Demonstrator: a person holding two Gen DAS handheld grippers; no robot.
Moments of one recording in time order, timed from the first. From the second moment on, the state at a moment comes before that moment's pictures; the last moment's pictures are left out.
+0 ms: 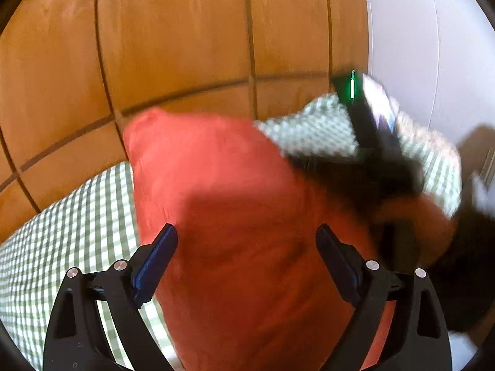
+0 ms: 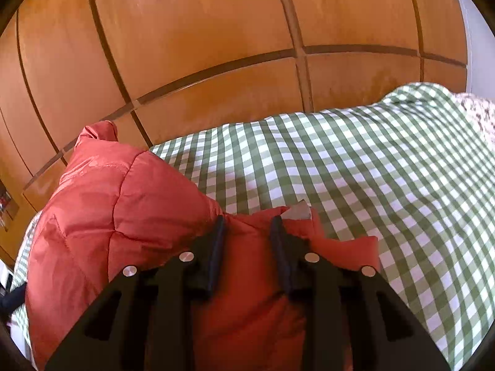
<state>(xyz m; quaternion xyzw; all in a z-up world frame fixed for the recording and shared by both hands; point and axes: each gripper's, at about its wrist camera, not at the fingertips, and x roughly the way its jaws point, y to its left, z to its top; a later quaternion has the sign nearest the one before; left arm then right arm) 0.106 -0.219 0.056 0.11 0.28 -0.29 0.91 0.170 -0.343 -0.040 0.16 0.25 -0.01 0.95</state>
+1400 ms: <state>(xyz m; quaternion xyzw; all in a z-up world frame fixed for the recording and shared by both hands) 0.248 -0.257 -0.009 0.10 0.38 -0.16 0.91 0.191 -0.334 -0.053 0.15 0.28 -0.07 0.95</state>
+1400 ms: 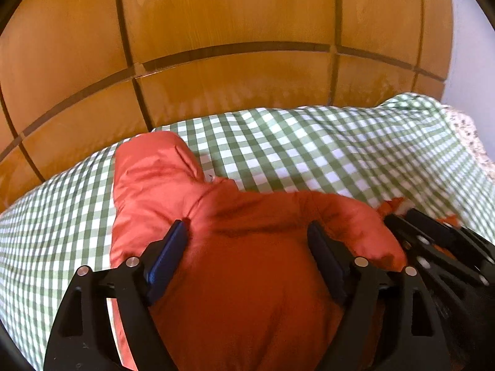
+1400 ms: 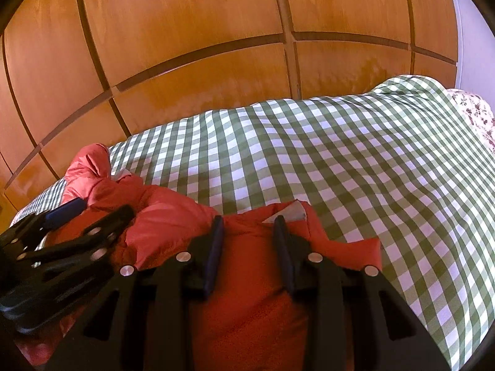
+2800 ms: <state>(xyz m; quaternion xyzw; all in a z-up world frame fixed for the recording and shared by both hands) 0.117 -0.179 -0.025 -0.01 0.36 -0.22 0.90 0.057 -0.328 -0.061 0.24 0.28 -0.06 0.93</state>
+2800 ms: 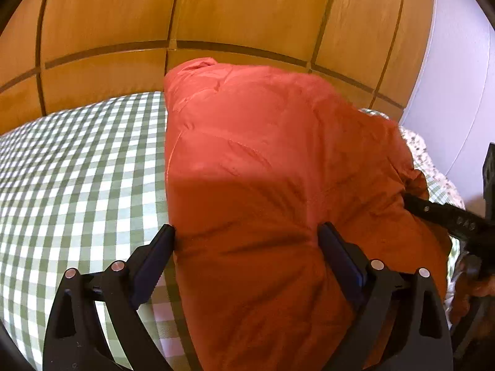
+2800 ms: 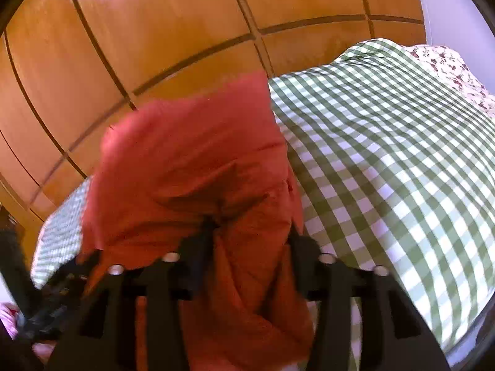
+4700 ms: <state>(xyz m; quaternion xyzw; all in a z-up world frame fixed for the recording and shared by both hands) 0.120 -0.061 0.004 -0.23 0.40 -0.29 0.84 0.119 -0.254 -0.034 0.34 0.25 0.25 0.87</state>
